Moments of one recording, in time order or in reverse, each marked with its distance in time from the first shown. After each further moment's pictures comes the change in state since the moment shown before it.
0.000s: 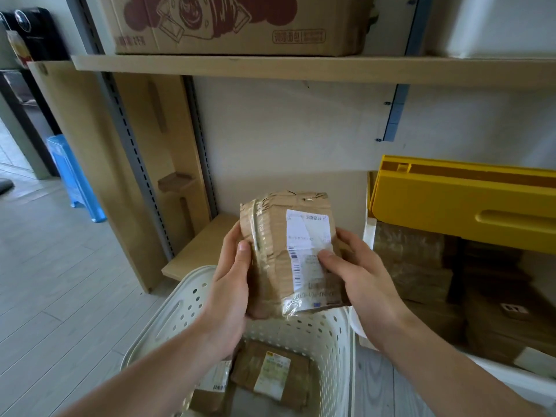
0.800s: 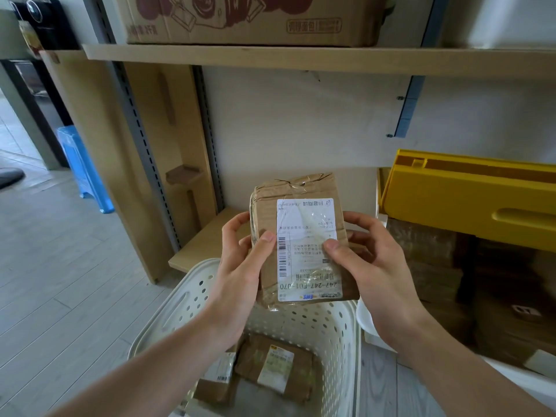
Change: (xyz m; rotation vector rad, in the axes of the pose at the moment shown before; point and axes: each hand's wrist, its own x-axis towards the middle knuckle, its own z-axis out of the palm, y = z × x) left_hand -0.004 0.006 -0.003 0.037 -0.026 0.099; right_hand -0.001 -0.002 -0.001 -0.036 0.037 -0.198
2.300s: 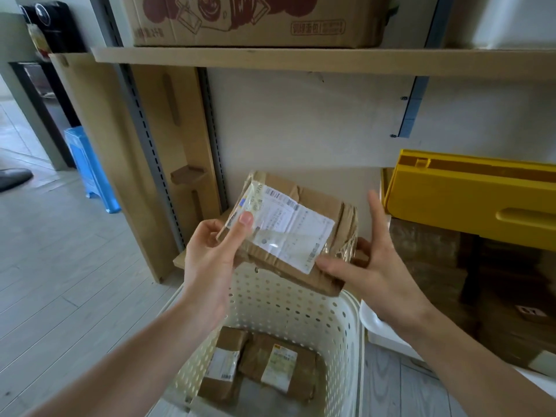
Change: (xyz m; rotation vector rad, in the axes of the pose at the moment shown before) left_hand 0.008 0.018 -0.024 -0.029 0.251 0.036; right_hand 0.000 -0.006 -0.008 -0.180 -0.221 0.026
